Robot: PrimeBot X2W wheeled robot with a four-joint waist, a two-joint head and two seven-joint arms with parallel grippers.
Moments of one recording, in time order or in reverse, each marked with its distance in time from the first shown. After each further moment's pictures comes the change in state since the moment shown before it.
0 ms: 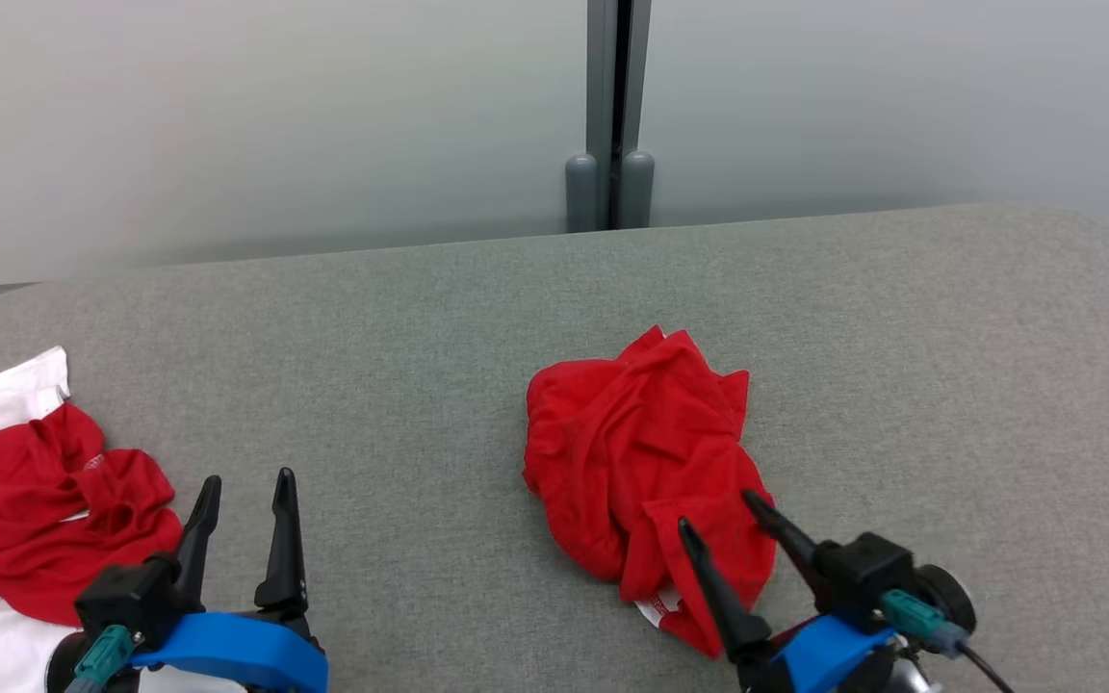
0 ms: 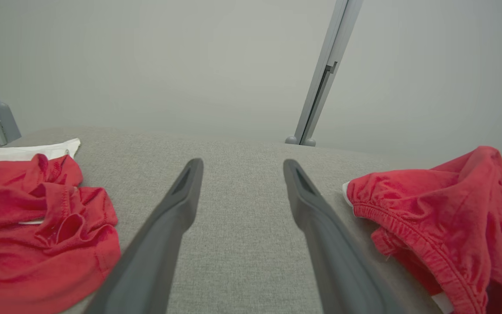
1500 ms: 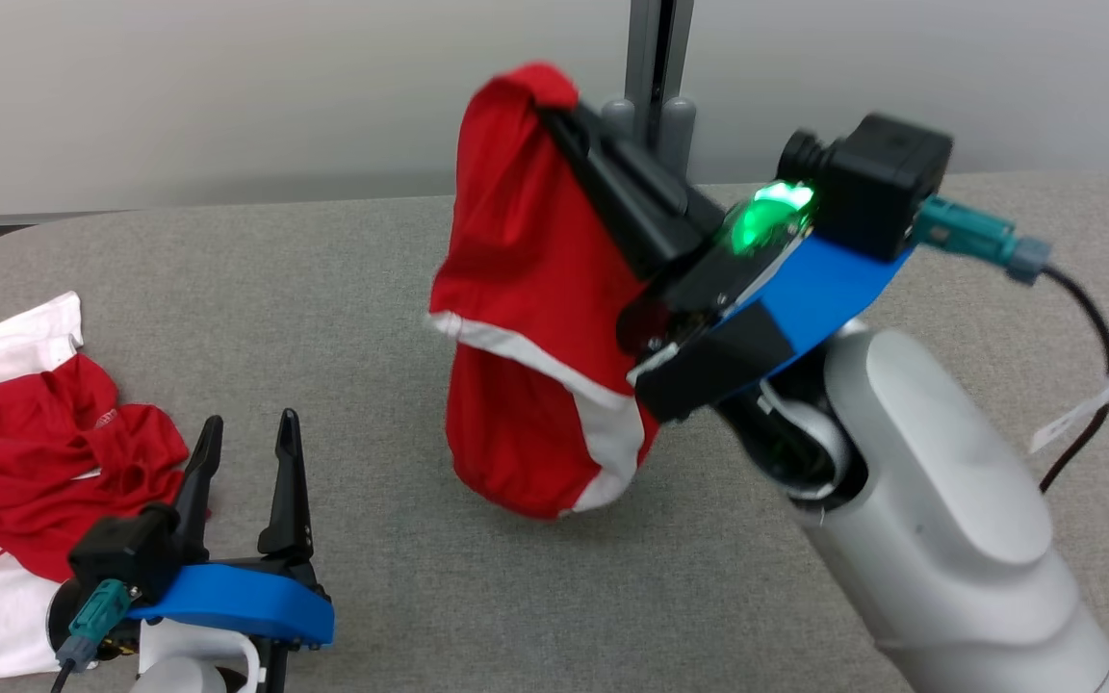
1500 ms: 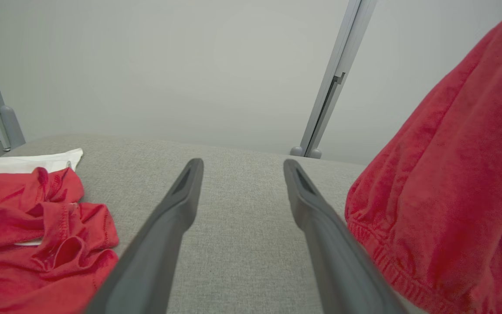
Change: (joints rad) left arm -0.079 -0.002 -0.012 -0.027 -0.007 -0.002 -0.005; right arm -0.670 0.000 0.242 -0.029 0.463 0.000 0.066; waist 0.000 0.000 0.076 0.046
